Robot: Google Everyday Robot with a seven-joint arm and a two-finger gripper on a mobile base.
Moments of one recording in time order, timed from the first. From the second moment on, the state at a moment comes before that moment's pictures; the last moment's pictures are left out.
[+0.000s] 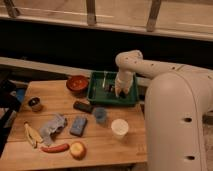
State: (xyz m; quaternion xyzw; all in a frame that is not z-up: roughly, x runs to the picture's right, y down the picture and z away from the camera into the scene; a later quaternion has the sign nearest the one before) arm 0.114 0.024 0.861 -0.27 0.20 0.67 0.67
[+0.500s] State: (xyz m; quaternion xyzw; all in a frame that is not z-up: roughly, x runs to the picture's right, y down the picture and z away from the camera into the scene) arm 0.059 -0.010 0.871 -0.28 0.17 0.64 0.70
